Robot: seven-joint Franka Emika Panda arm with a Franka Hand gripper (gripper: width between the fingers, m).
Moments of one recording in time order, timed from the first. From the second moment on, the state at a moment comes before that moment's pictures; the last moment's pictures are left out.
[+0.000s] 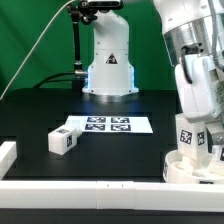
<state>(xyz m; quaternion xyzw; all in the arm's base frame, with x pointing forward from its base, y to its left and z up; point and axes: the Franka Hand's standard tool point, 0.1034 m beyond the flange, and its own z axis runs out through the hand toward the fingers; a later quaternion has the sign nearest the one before) 0.634 0.123 0.079 -0.47 0.86 0.07 0.18</state>
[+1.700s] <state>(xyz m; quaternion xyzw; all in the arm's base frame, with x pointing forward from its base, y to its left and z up) 0.628 0.092 0.129 -0.61 0.77 0.06 0.16</state>
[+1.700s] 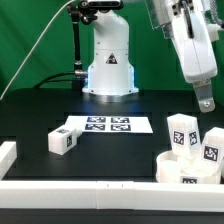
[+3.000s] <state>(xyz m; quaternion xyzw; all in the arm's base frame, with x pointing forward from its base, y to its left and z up) 0.602 -0.001 0.107 -0.82 0.55 0.03 0.15</state>
